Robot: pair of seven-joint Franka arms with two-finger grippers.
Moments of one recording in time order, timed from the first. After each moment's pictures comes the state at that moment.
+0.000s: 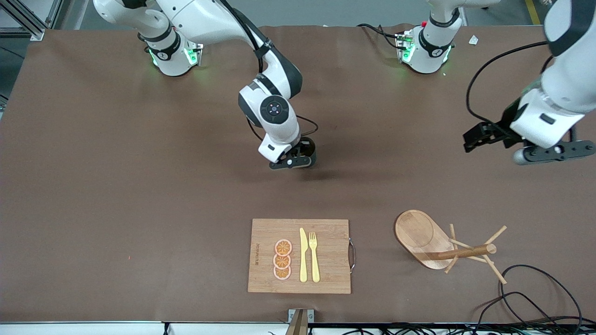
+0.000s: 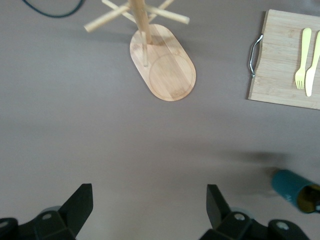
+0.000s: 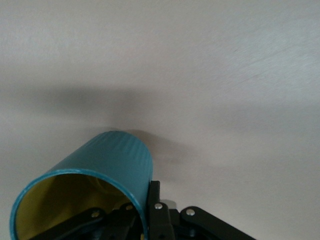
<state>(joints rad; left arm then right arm) -0.10 0.12 -0.12 -1.52 -0.01 1.65 -0.34 0.81 0.63 -0.01 -1.64 0.17 2.27 0.58</state>
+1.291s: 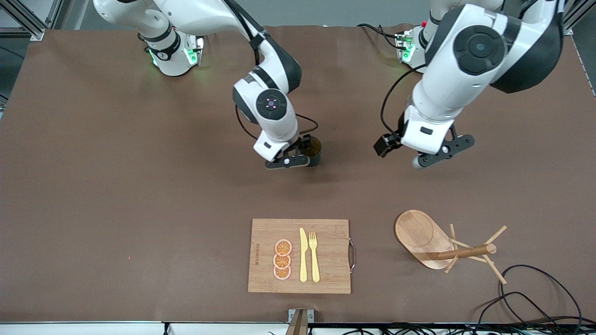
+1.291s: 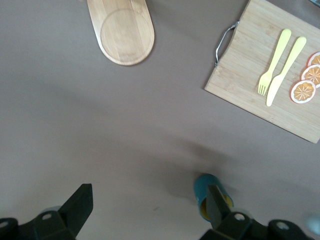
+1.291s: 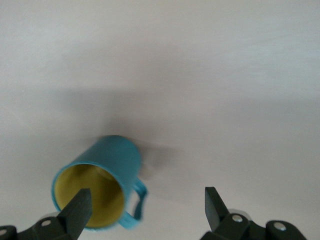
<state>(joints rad) -0.38 0.23 -0.13 -1.52 -0.01 1.74 -0.93 0.76 0.54 -0.04 -1.57 0.17 2.07 0.59</state>
